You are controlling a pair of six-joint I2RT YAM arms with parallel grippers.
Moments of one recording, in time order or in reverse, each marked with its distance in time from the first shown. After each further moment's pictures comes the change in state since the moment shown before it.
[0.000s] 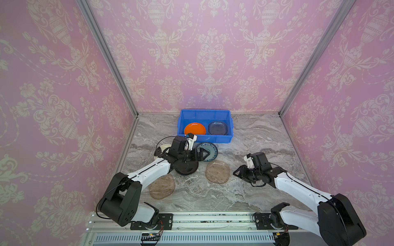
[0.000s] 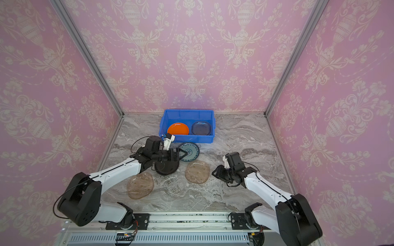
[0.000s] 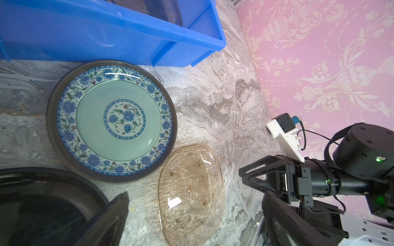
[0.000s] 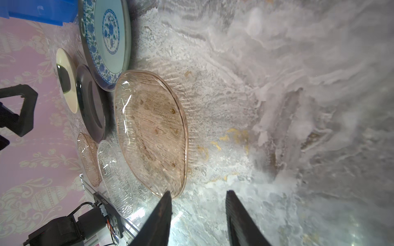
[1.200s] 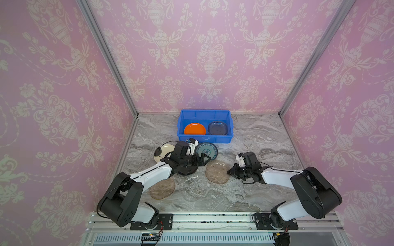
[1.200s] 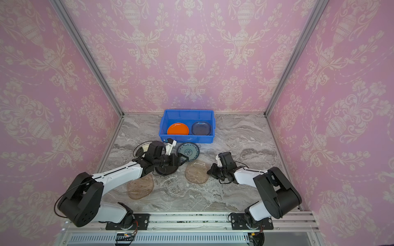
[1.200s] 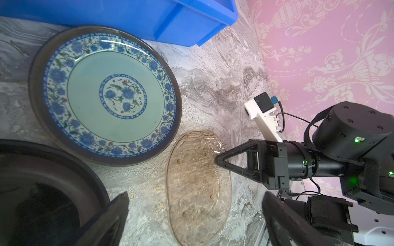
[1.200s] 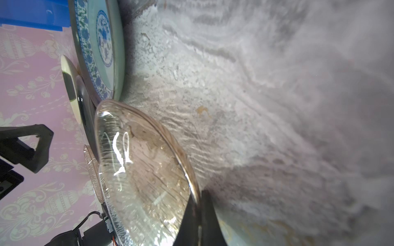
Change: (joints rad) left arm -0.044 -0.001 -0.071 0.040 -0.040 -0.019; right arm 0.050 0.296 -0.019 0.383 -0.034 0.091
